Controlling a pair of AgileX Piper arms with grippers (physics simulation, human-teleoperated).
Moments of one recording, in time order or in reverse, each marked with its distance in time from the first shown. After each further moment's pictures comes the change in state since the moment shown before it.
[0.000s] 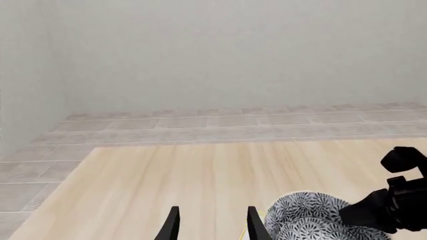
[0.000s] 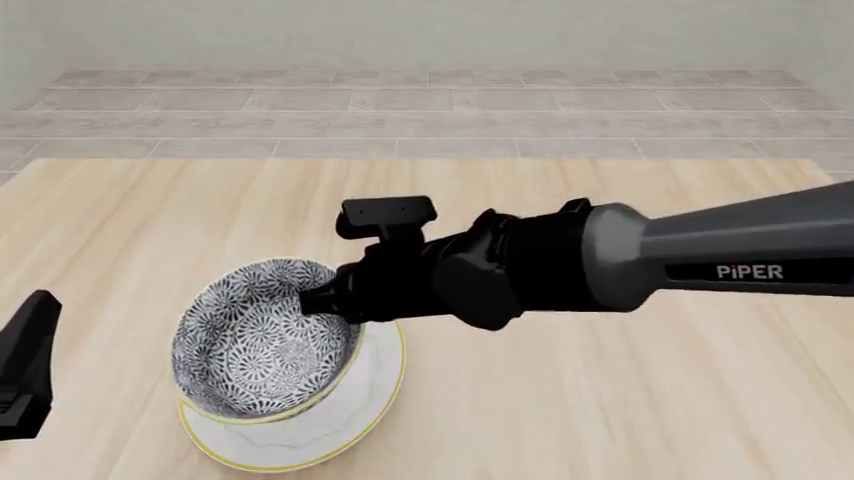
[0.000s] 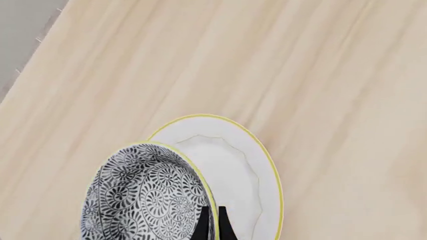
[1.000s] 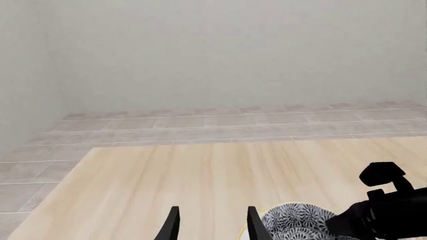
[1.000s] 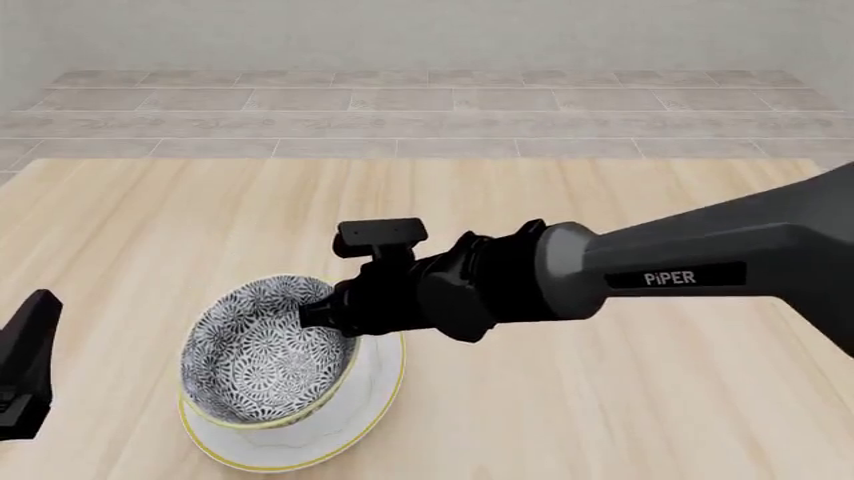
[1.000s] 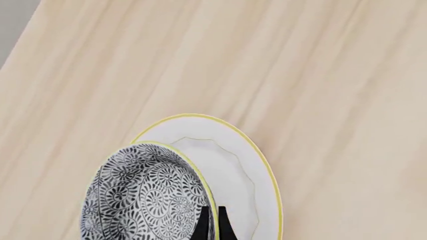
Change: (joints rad) left arm -0.010 0.000 -0.011 0.016 0.000; right arm -0.007 0.107 -0.025 -0.047 0.014
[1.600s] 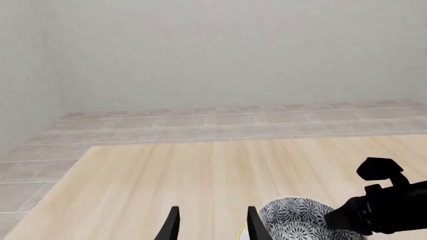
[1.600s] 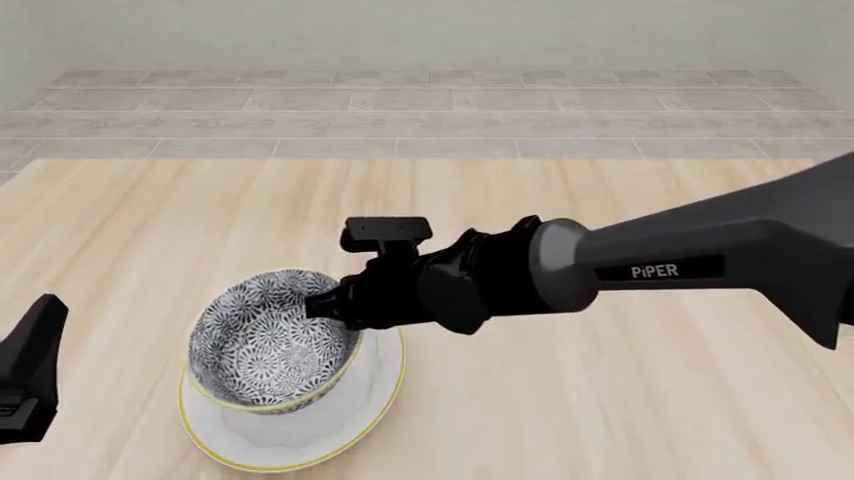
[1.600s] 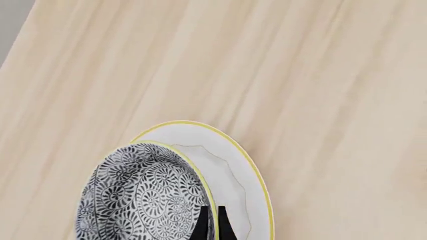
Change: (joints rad) left arm -0.001 0.000 0.023 -0.020 0.001; right arm -0.025 0.028 -0.021 0.001 -0.014
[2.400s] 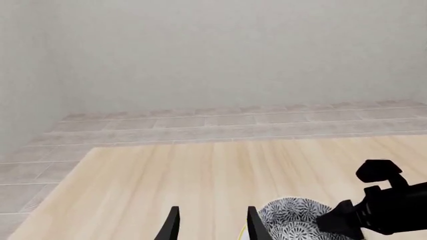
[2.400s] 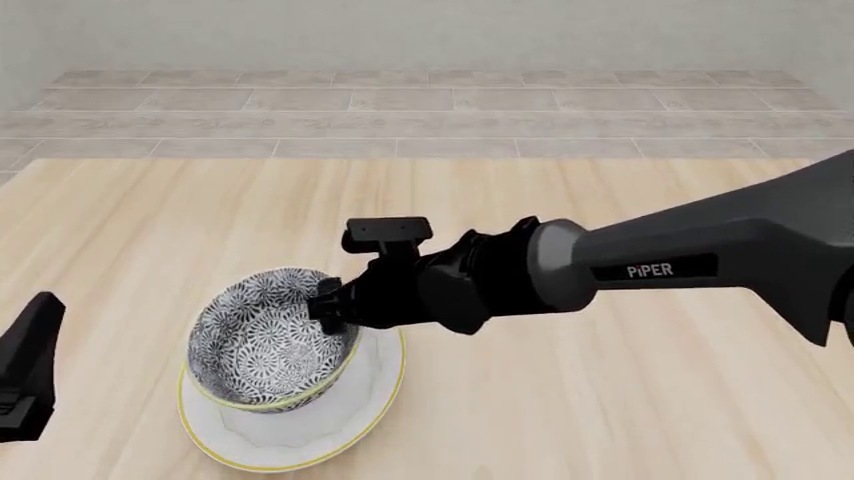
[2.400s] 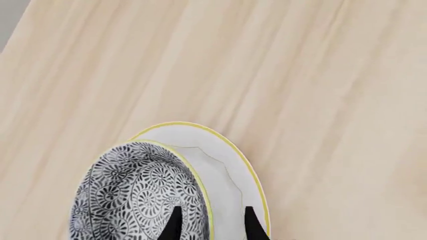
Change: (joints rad) left arm 0.001 0.000 -0.011 0.008 0.005; right arm -0.007 0.009 0.000 -0.009 -0.012
